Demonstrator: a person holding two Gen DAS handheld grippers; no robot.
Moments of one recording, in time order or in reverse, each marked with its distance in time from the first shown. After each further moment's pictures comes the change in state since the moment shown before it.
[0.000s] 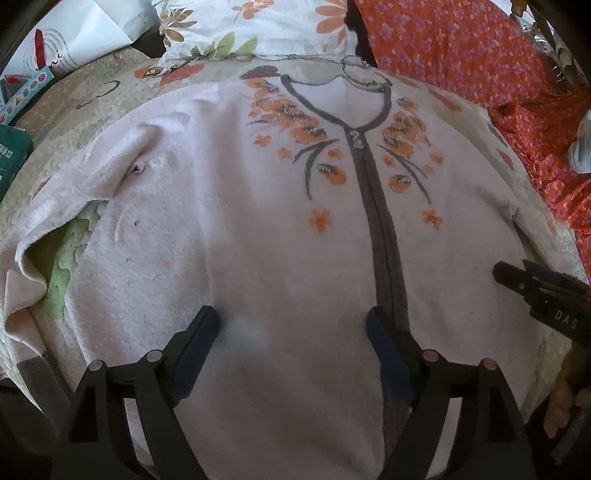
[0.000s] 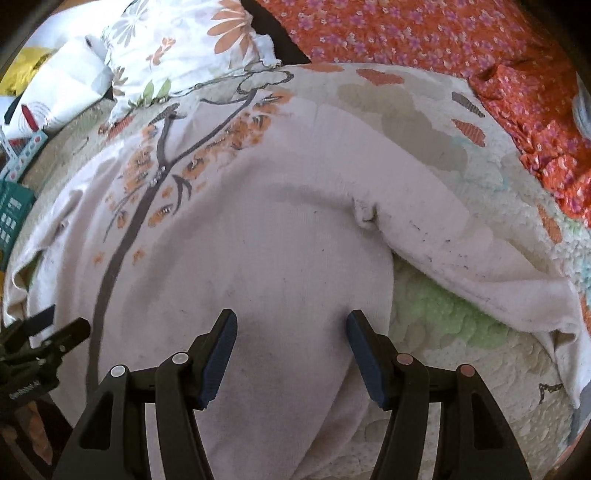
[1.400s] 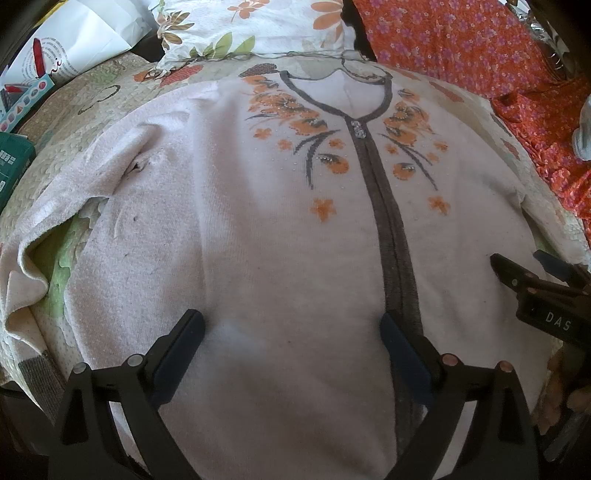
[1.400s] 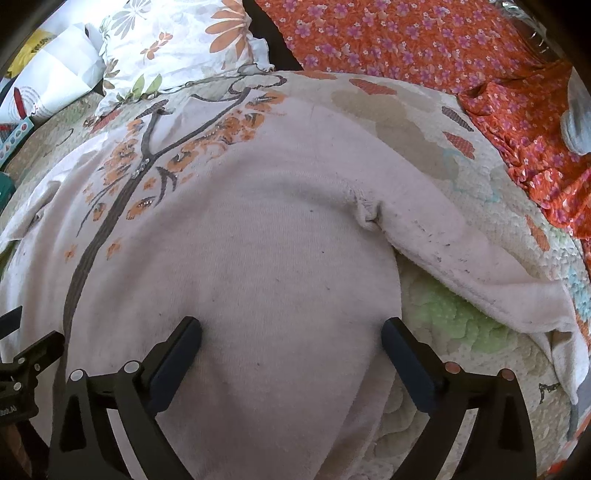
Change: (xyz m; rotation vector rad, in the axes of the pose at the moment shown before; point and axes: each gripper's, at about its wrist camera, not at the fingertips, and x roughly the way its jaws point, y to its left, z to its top) left arm 0.003 0.001 -0.005 0.025 -0.002 0.025; right arm 0.014 0.007 -0.007 -0.009 -0.065 -0.093
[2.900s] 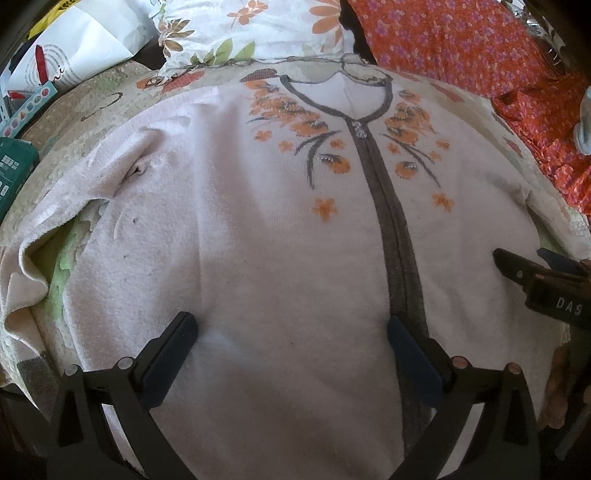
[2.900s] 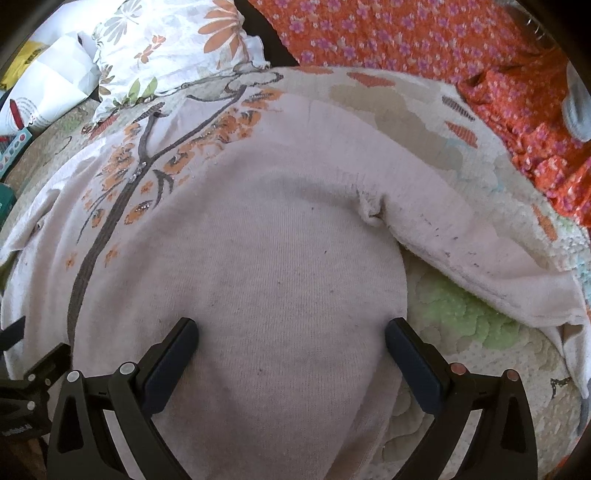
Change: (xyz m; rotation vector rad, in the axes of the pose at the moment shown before) left arm 0.009 0.001 0.002 0.023 -0.025 0.027; right arm 0.007 -0.006 0.004 0.035 0.032 0.043
